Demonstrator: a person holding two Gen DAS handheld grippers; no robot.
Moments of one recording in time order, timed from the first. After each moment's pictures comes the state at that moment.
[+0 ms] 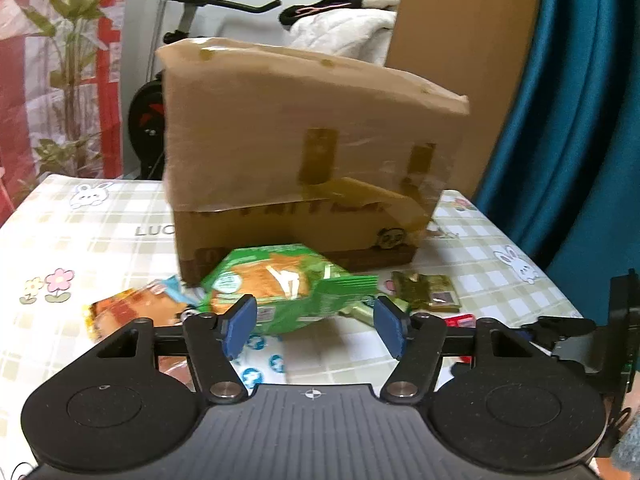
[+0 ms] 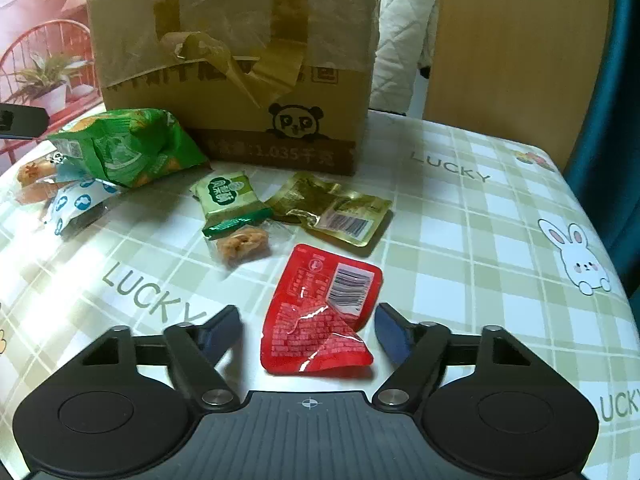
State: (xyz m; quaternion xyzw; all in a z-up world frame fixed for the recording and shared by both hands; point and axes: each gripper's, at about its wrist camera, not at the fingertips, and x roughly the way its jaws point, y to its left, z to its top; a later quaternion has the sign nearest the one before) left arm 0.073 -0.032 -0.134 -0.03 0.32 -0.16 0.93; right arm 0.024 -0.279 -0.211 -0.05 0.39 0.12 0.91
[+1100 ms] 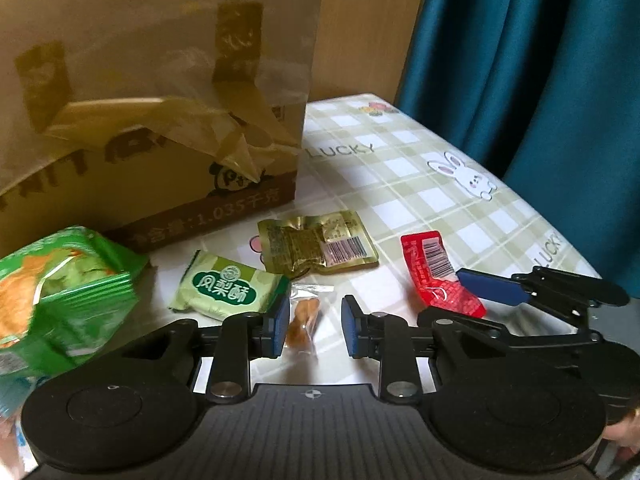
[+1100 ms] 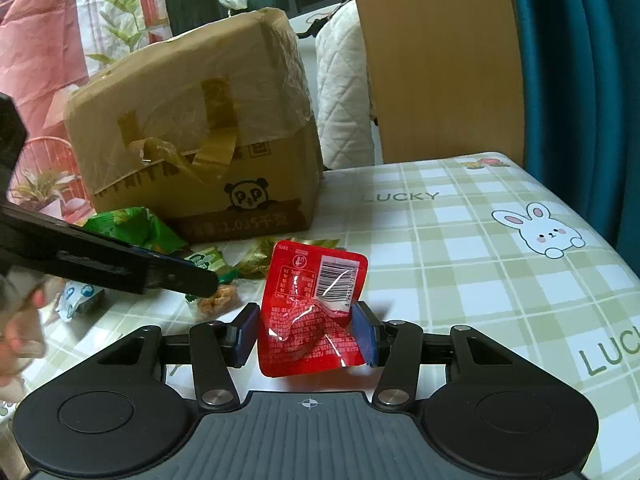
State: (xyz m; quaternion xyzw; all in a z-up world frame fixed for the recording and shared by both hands) left arm 0.136 -0.159 -0.204 0.06 0.40 -0.27 0.87; right arm -0.012 -0.331 -0.214 0.08 0.27 0.10 0.95
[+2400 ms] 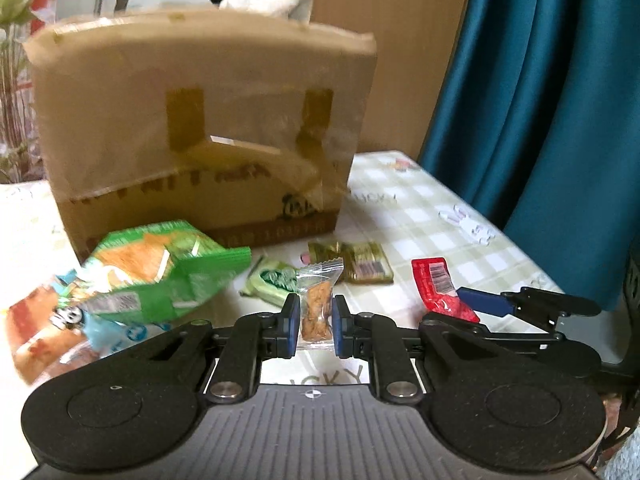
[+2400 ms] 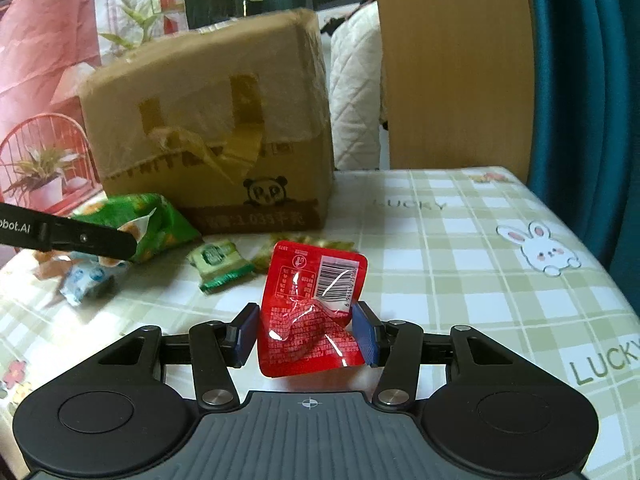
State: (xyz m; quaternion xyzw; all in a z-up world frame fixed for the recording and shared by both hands) left arm 0.077 -0.094 -0.158 0.00 0.33 -0.22 0.92; right arm -0.023 -0.309 -0.197 0.04 0.27 0.09 0.96
